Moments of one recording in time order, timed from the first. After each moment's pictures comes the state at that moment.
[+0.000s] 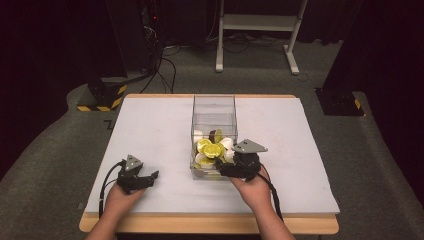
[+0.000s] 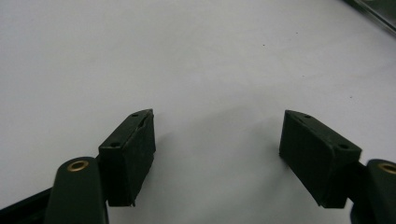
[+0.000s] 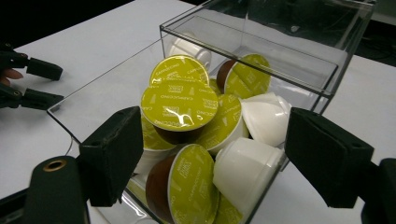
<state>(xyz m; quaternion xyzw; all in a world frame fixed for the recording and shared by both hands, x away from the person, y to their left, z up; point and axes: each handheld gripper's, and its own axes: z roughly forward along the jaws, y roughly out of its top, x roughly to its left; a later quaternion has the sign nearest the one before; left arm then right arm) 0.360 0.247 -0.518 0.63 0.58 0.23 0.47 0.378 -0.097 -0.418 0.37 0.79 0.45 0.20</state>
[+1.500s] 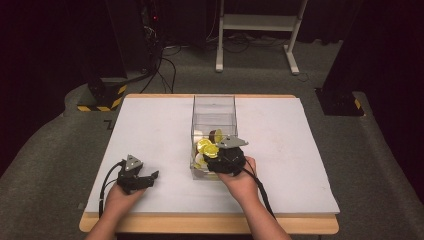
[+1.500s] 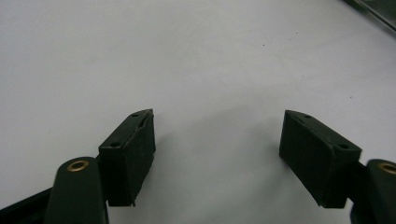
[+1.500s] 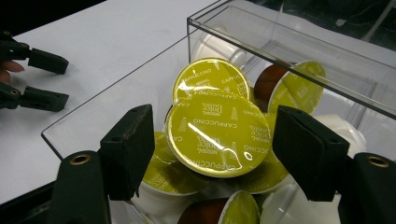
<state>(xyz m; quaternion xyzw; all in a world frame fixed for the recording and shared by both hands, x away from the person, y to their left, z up) 0.360 0.246 -0.518 0.62 0.58 0.23 0.47 0.397 -0.060 -0.429 0.35 0.81 0.42 0.19</state>
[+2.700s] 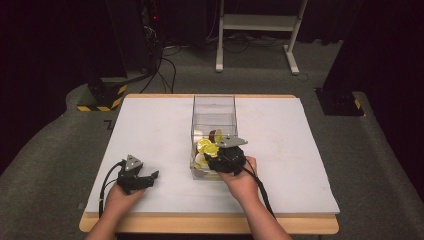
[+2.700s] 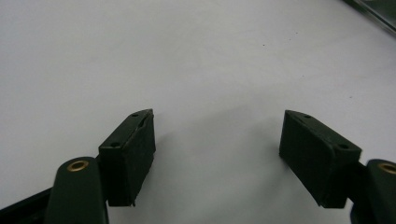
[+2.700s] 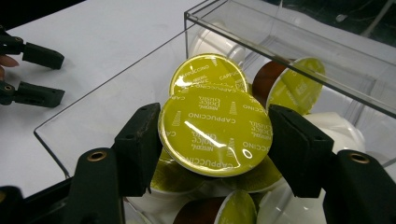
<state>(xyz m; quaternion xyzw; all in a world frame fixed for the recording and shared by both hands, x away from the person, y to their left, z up) 0.360 0.247 -0.518 0.63 0.58 0.23 0.47 0.397 -0.061 -0.427 0.35 0.82 0.42 0.19</state>
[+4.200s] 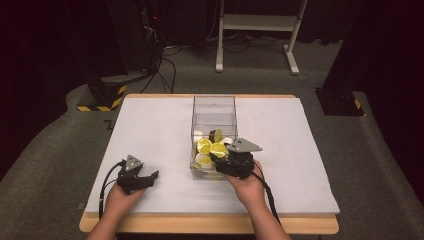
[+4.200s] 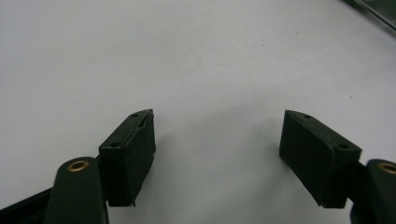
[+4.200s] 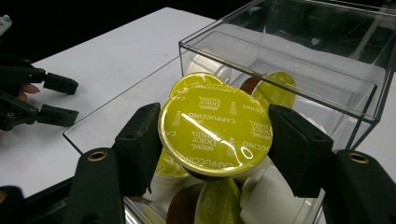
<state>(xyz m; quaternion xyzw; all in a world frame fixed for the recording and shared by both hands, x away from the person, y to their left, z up) 0.359 0.247 -0.518 0.63 0.58 0.23 0.47 0.382 -0.084 -0.422 0.36 0.78 0.47 0.20</state>
